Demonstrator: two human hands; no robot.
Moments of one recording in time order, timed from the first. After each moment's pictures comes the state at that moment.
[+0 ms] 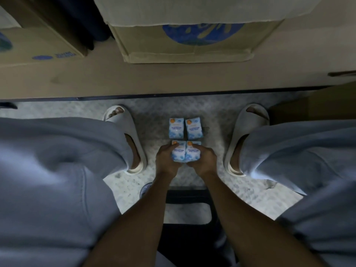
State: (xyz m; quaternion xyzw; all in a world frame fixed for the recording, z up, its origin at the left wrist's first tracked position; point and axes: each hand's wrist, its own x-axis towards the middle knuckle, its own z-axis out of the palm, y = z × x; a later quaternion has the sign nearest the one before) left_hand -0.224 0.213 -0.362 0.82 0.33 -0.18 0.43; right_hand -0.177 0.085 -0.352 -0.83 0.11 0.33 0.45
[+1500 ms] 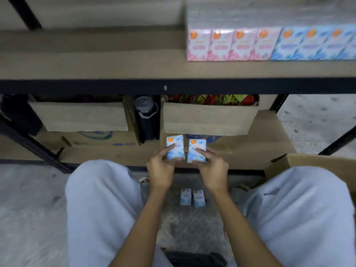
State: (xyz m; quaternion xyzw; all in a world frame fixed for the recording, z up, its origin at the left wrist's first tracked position) left_hand -0.183 0.260 -0.099 0.76 0.27 0.24 0.54; right_hand -0.132 0.121 -0.089 -0.85 -0.08 0.00 0.53
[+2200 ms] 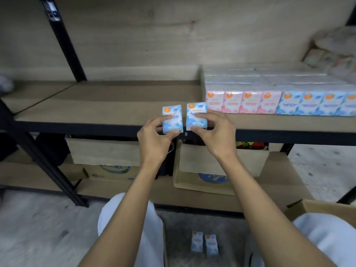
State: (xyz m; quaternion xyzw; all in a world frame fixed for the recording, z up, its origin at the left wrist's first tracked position) left_hand -0.144 0.333 0.091 0.76 0.17 0.40 0.48; right_hand -0.066 0.189 0.104 -0.79 -0.26 -0.16 0.53
